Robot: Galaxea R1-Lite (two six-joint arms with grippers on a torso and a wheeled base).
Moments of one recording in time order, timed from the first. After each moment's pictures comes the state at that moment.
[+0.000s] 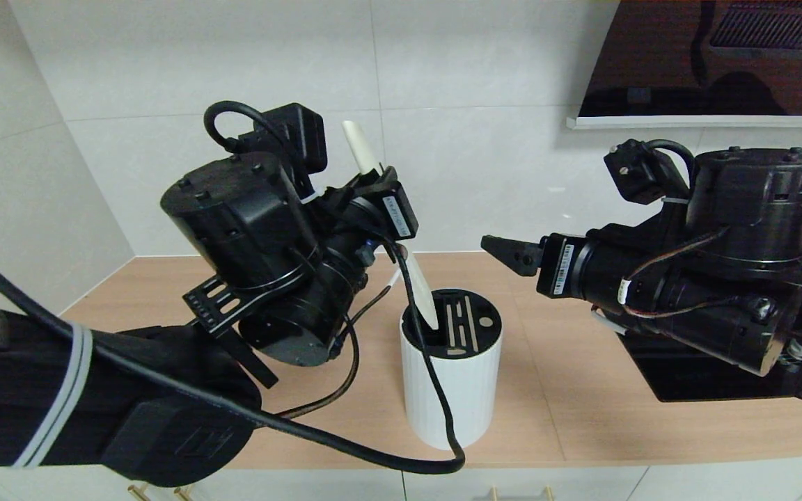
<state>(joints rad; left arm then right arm) -0.75 1.83 -0.95 -1.14 0.54 -0.16 0.71 1.62 -0.94 -0.58 -0.16 0.33</state>
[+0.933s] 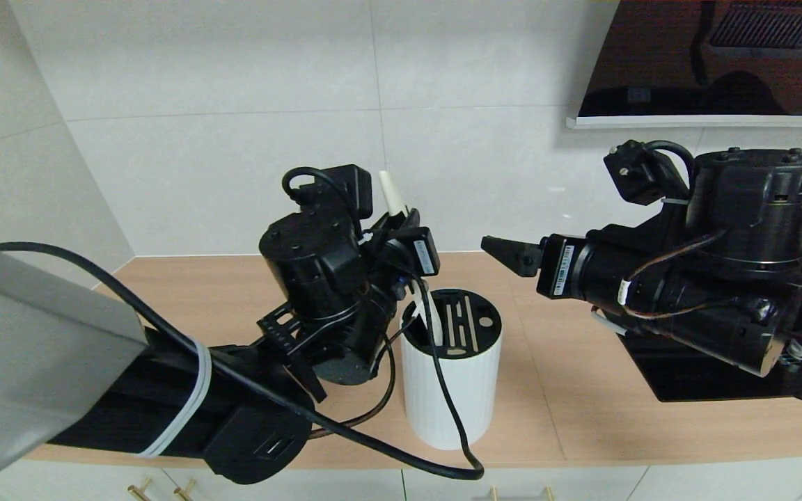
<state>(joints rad) -0.75 1.97 -0.94 -1.20 0.54 -0.17 0.71 1.62 -0.94 -0.58 -0.16 0.33</state>
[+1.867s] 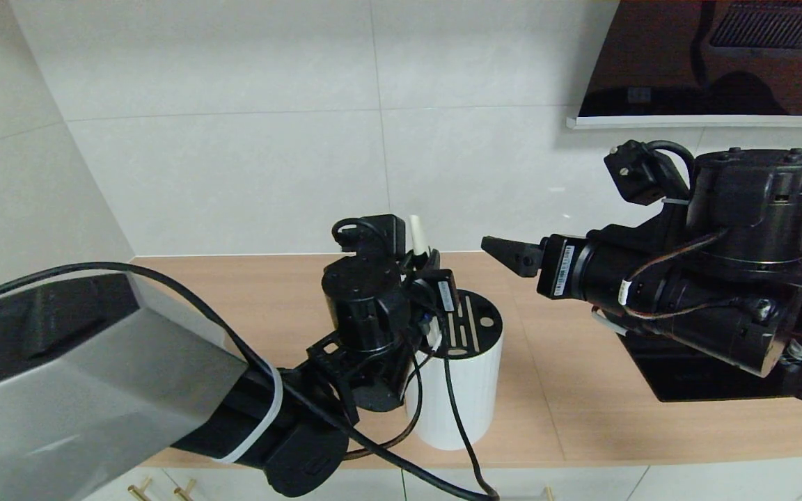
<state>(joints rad) -0.78 2.10 -0.93 -1.23 0.54 -0.20 0.71 1.62 -0.93 -0.58 -0.16 0.33</state>
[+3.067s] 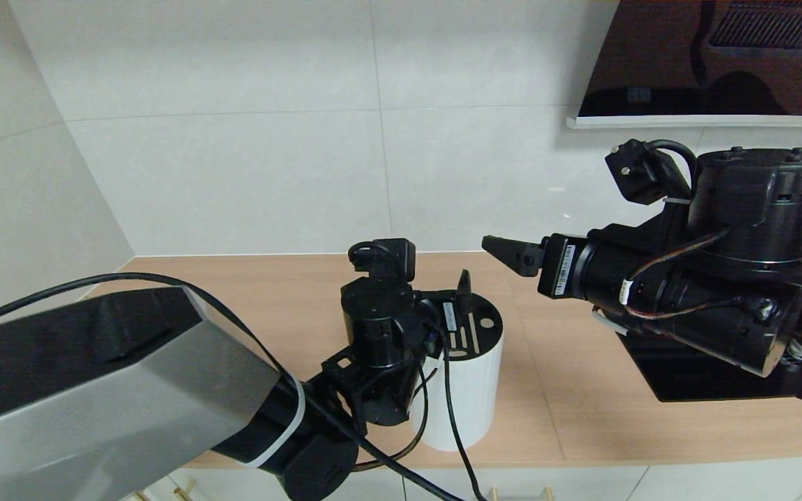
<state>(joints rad) -0.78 2.16 -0.92 -1.24 0.55 -0.20 0.71 1.62 -0.93 -0.58 -0.16 0.33</state>
